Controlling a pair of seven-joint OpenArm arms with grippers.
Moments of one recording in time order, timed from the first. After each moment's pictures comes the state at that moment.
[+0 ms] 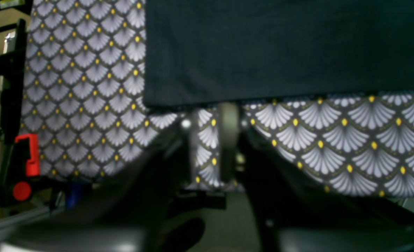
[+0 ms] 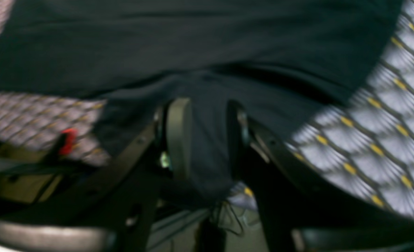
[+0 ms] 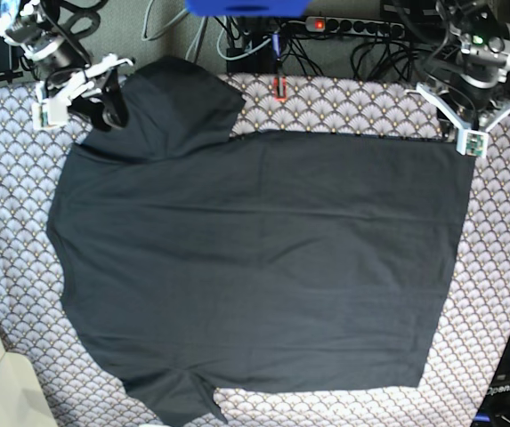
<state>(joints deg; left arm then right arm) 24.9 3.6 -36.7 115.5 3.5 -36.4 37.9 -39.3 6.9 22.2 112.3 33.7 33.7 -28.8</state>
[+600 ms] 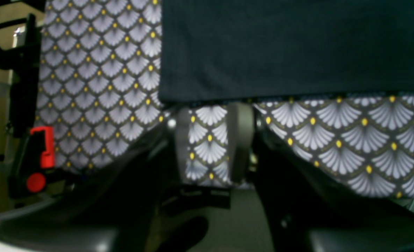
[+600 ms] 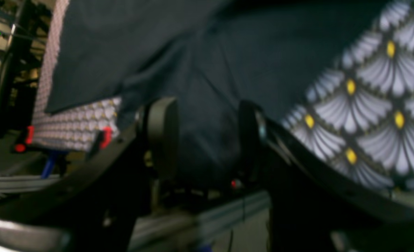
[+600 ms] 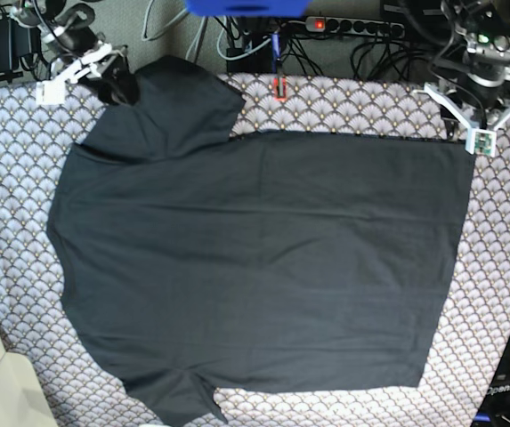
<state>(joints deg) 24.6 3.3 -38.7 115.5 3.6 -36.6 37.7 -38.0 7.1 22.6 94.0 49.3 39.0 -30.3</state>
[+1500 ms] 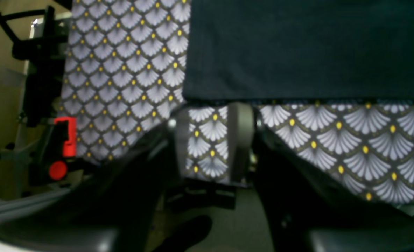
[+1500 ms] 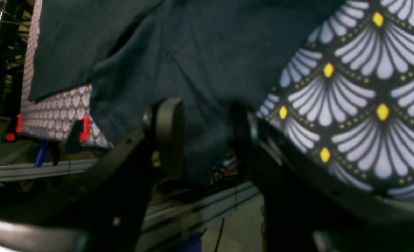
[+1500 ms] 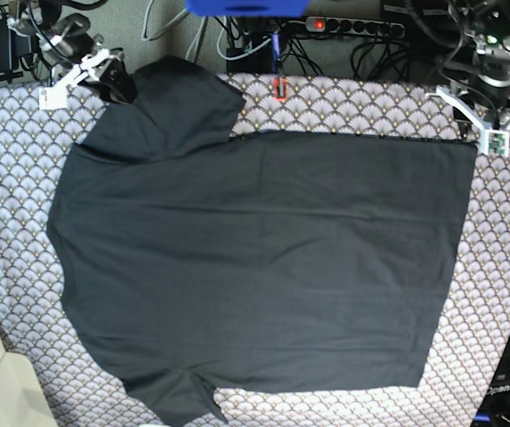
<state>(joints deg) 23.2 3.4 -42.6 115.5 3.7 -36.6 37.9 -35.1 10.5 21.1 88.3 49.9 39.2 -31.4</state>
